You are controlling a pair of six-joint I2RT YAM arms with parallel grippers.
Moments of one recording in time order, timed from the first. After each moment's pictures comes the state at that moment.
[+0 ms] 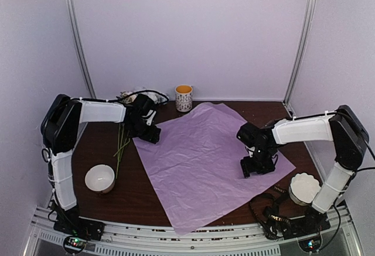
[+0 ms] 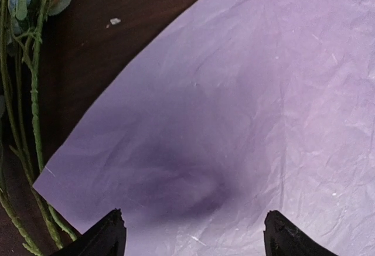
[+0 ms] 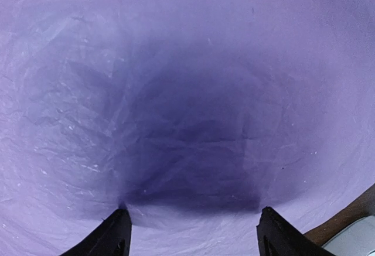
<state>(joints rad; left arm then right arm) -0.52 2.04 1.44 -0.47 -0.09 -0.13 0.64 1.70 1.00 -0.82 0.13 0.54</state>
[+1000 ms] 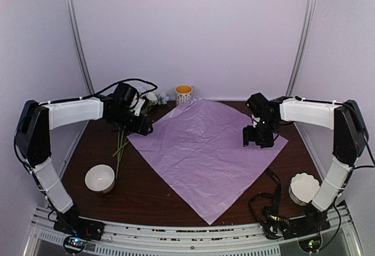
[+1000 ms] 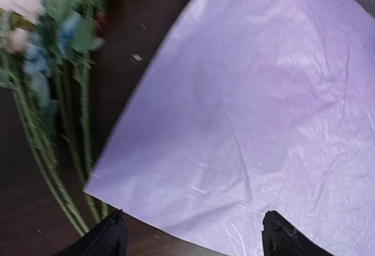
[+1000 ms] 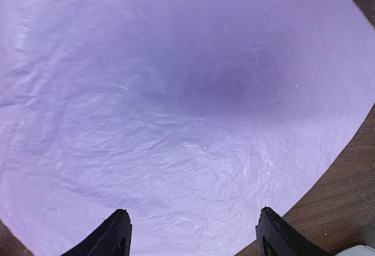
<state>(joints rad) -0.49 1.75 1.26 -0.48 0.05 -0.10 0.45 1.77 1.26 -0.80 0.09 0.57</state>
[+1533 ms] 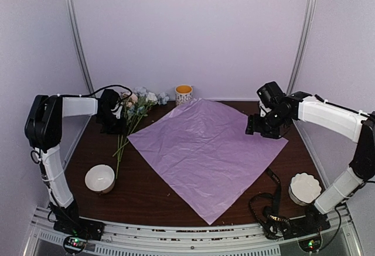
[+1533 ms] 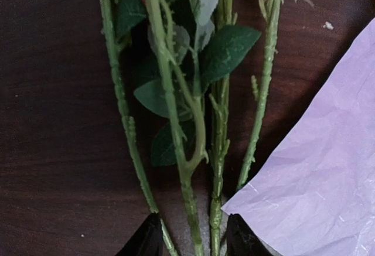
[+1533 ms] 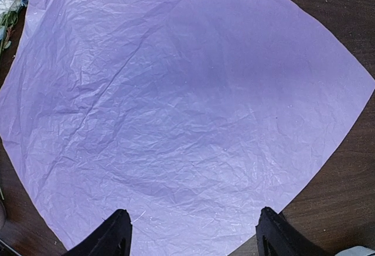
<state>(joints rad) -0.20 1.93 1.35 -0.51 0.00 -0.15 0.46 1.51 1.22 -0.75 0.07 0.58</state>
